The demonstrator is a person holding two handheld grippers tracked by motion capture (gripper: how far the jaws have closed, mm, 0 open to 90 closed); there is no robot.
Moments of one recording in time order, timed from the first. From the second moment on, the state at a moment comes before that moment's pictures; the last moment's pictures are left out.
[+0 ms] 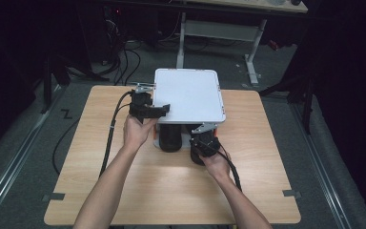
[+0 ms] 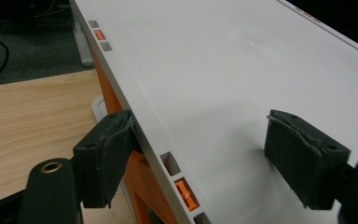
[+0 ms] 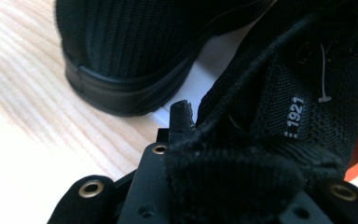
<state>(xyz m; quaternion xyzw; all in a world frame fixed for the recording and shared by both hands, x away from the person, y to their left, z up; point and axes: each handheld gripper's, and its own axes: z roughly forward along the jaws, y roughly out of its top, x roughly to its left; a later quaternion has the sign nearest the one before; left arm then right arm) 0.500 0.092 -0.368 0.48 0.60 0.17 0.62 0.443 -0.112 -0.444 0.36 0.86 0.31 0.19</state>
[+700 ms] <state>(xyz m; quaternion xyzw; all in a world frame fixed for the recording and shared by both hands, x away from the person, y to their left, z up) 0.499 0.092 -0.367 0.48 0.60 0.17 0.62 0.440 -0.120 -0.425 0.38 0.83 0.36 0.19</state>
